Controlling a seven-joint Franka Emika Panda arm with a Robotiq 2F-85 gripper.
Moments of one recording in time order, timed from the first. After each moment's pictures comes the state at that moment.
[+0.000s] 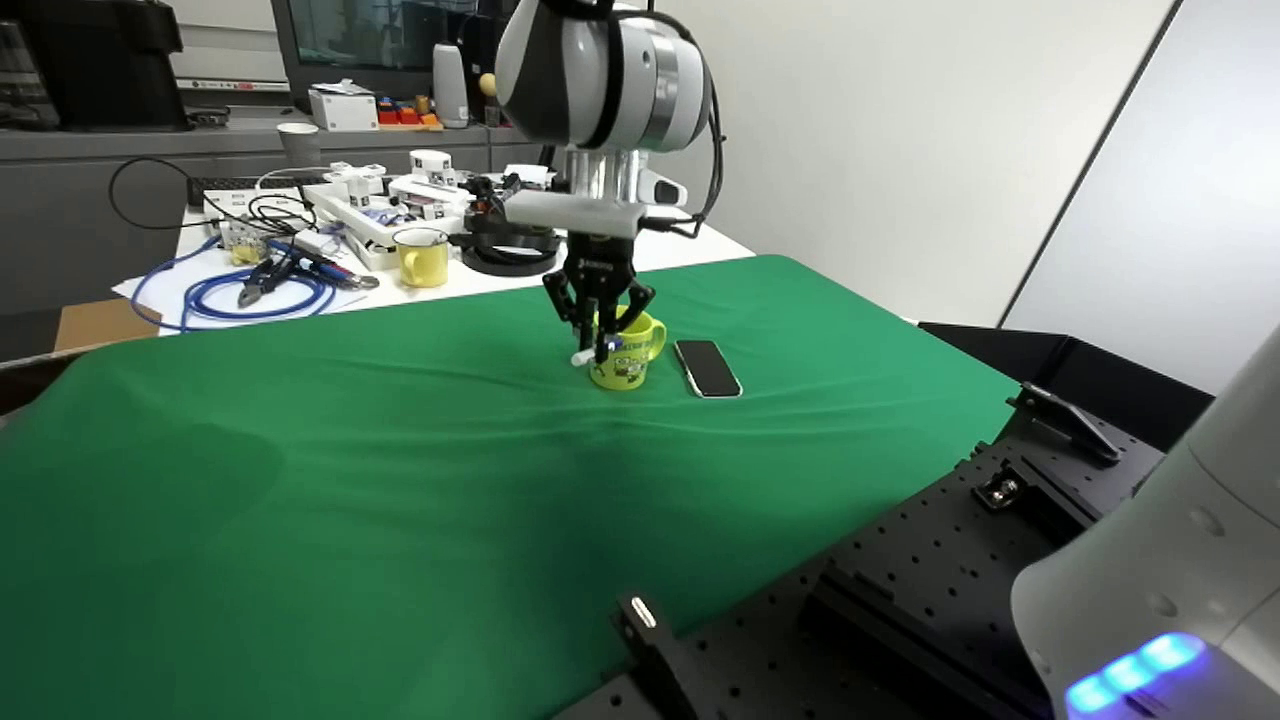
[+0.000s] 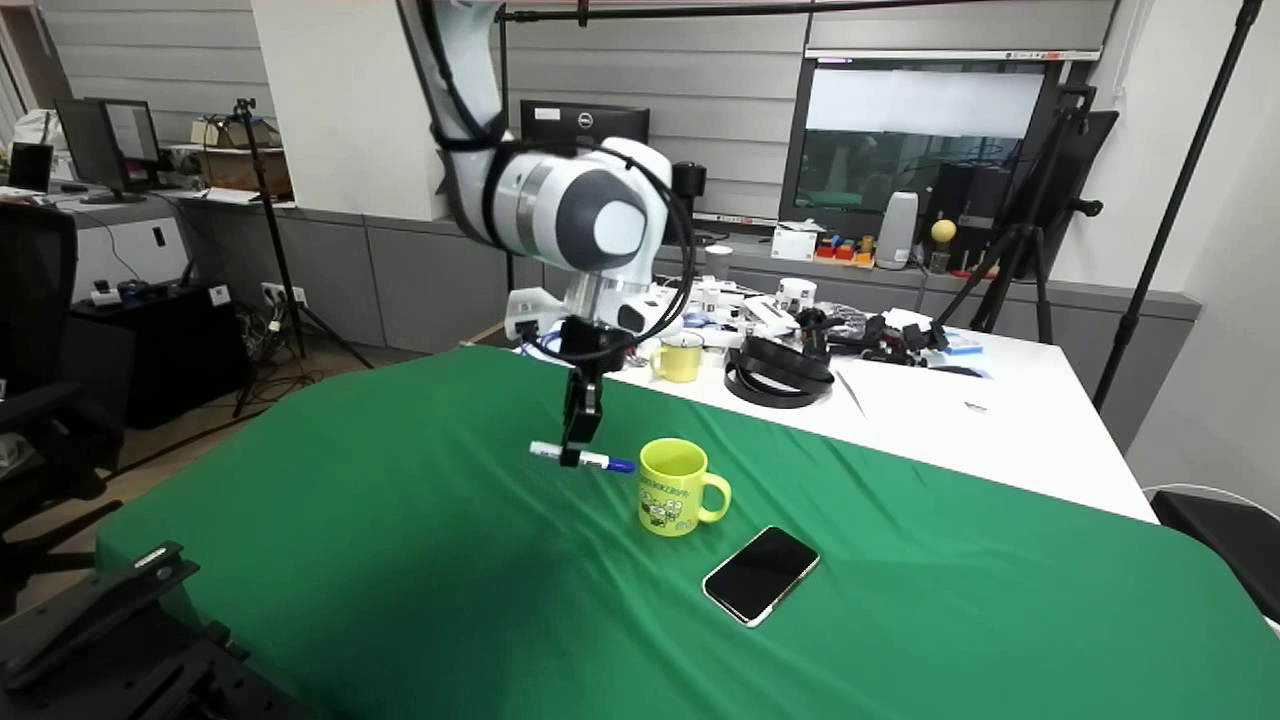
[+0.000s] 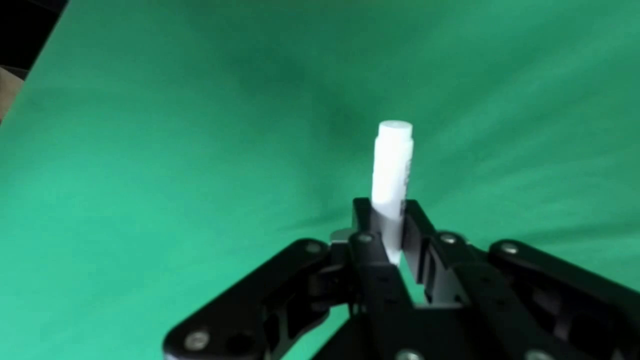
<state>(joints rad) 0.23 0.61 -0.11 -2.09 0.36 2.48 0.79</state>
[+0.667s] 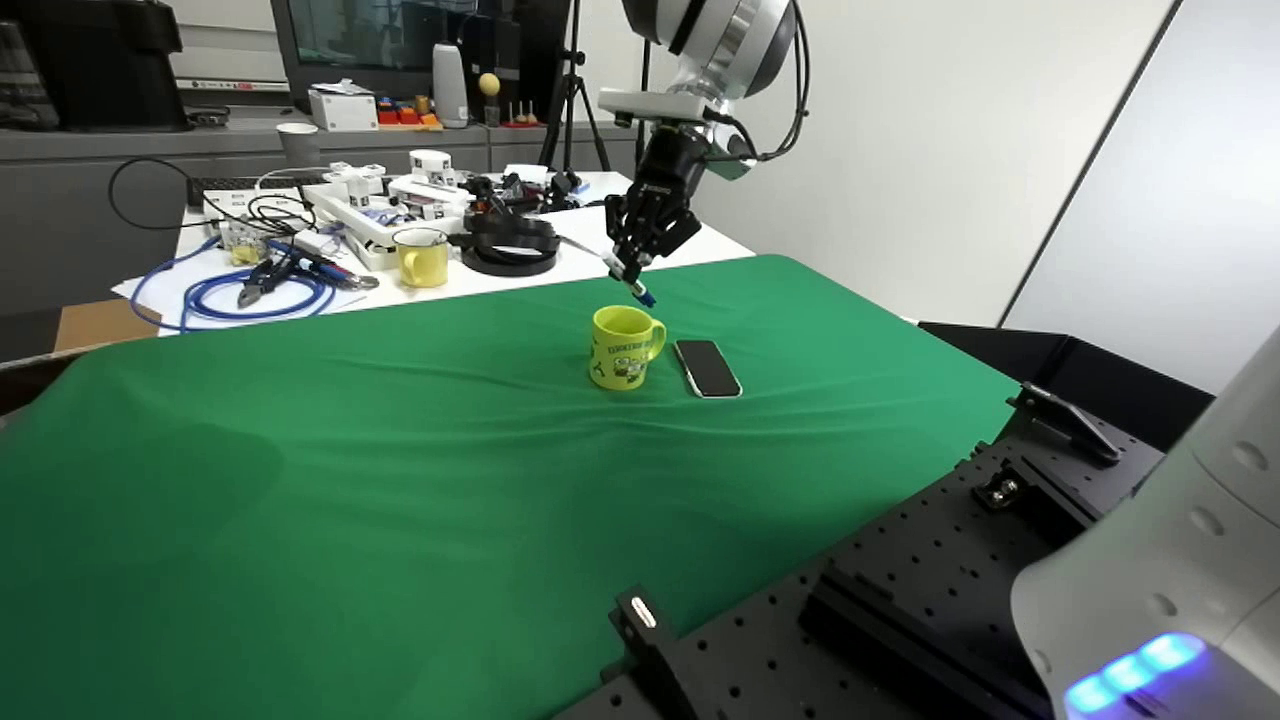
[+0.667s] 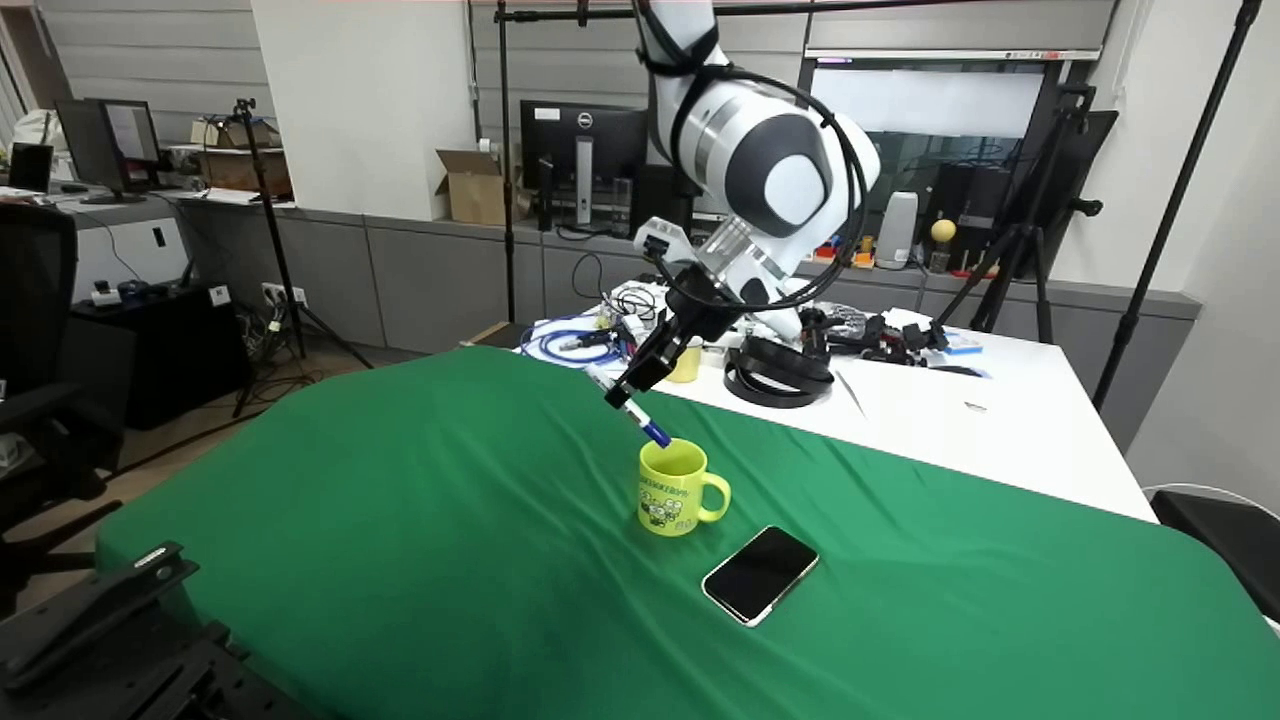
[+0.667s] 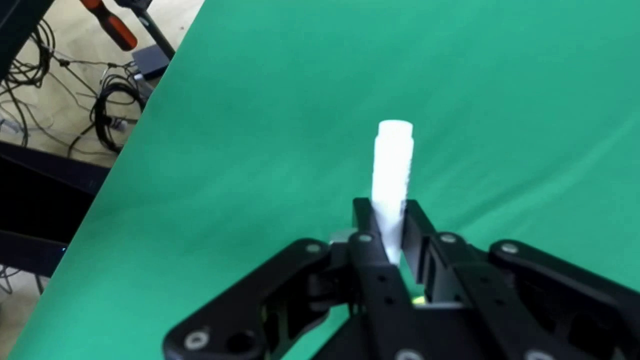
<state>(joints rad) -0.11 0.62 -0.06 -1.88 0.63 1.99 0.70</state>
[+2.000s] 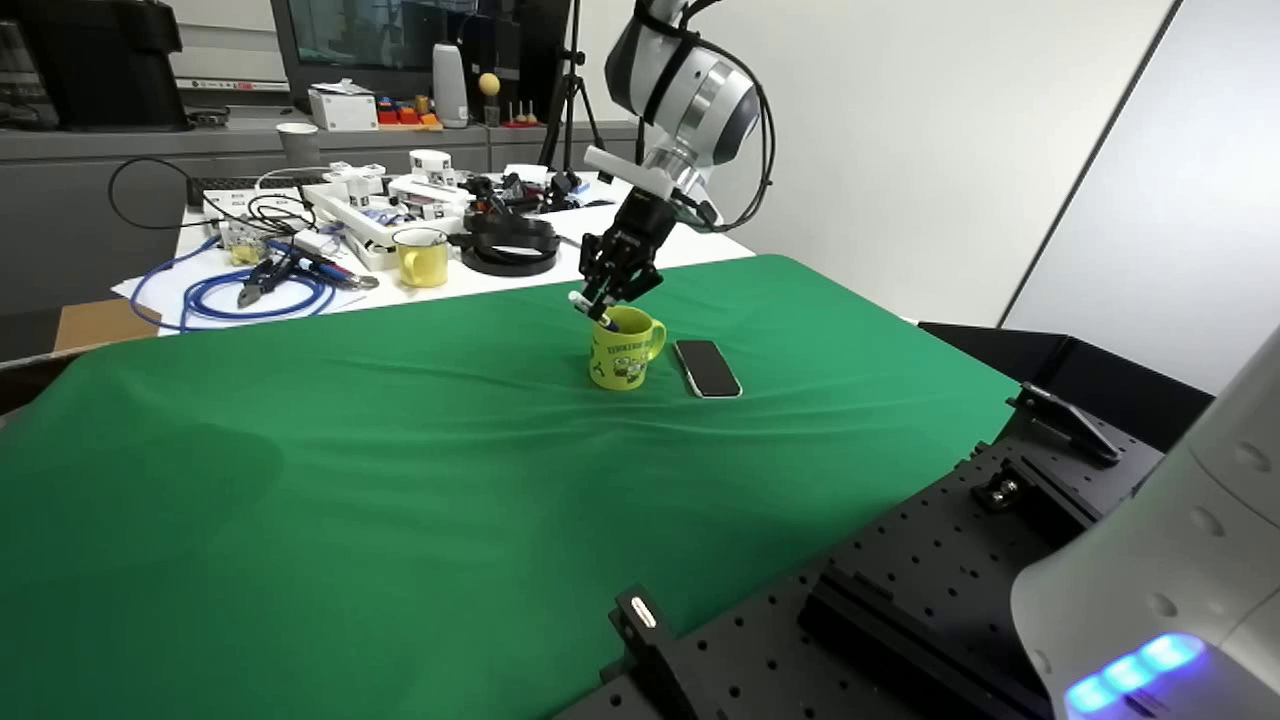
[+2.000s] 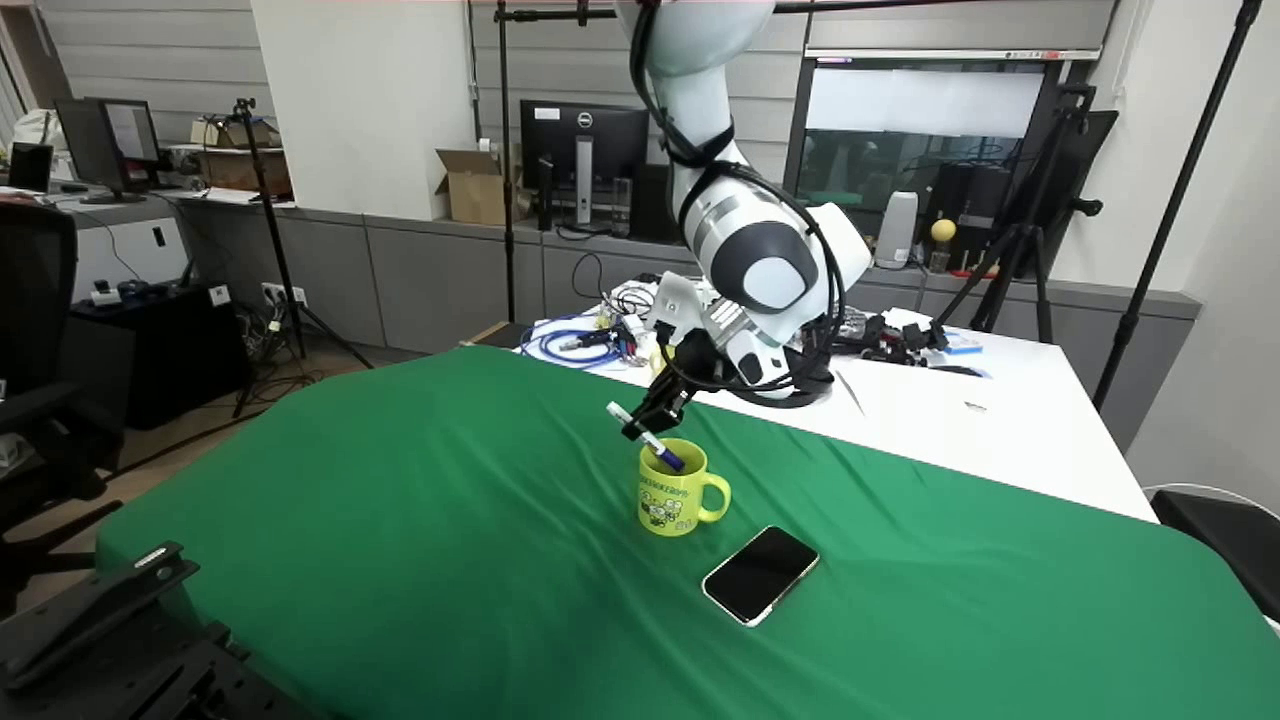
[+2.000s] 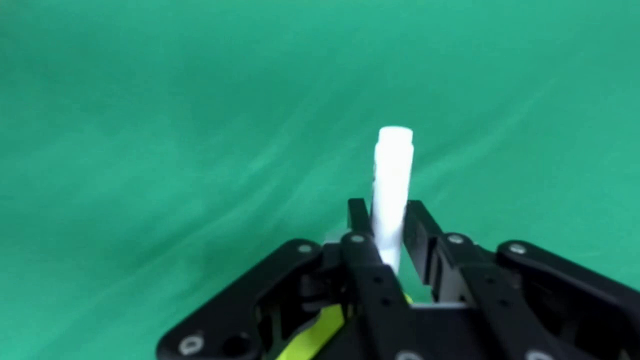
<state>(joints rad) -0.09 0.86 -0.07 -1.70 0.82 2.12 0.53</state>
